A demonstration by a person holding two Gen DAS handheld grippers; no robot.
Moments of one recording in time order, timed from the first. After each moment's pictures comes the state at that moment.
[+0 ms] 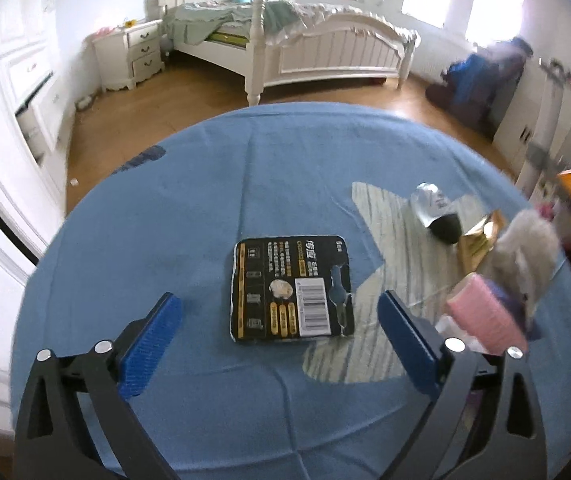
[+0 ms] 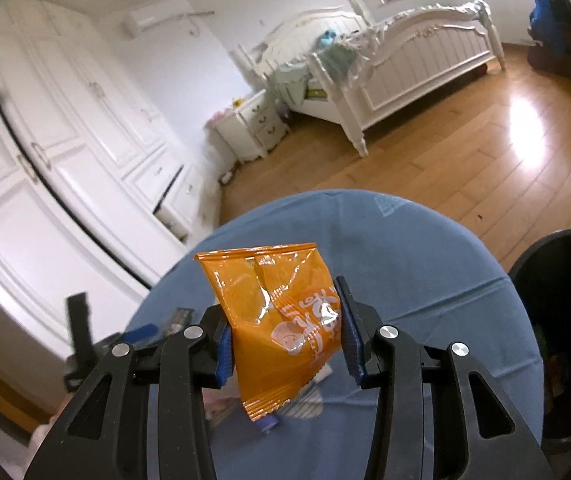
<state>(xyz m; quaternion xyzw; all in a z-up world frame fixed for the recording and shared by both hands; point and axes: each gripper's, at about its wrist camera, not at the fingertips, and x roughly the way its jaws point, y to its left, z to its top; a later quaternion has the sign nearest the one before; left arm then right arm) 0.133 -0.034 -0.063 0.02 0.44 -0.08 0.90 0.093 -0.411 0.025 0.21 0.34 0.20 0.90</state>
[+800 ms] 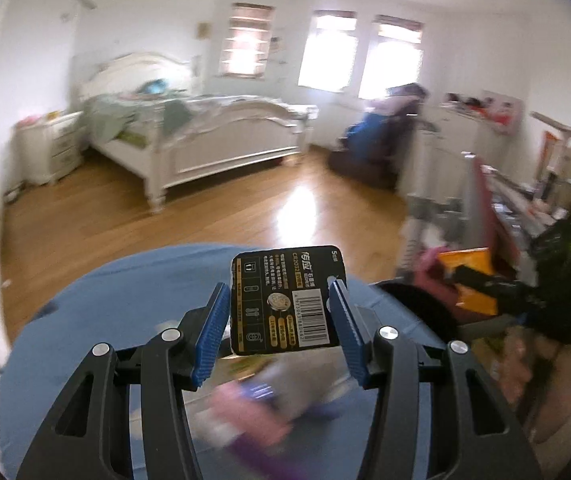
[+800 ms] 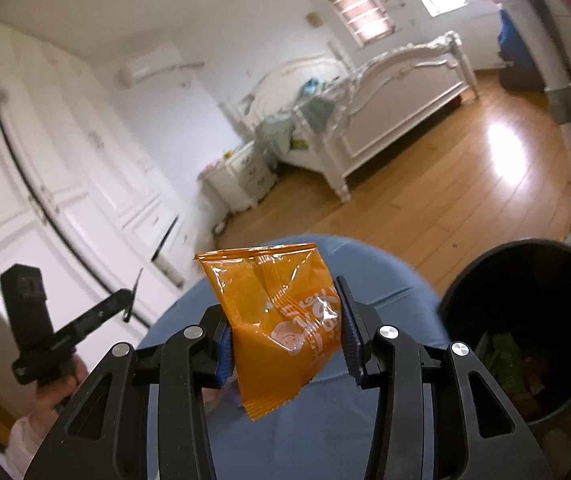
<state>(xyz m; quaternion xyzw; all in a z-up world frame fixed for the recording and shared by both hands) 0.073 -0.145 0.056 0.00 0.27 -0.27 0.92 0.023 -0.499 0.048 0.24 0.25 0.15 0.93</state>
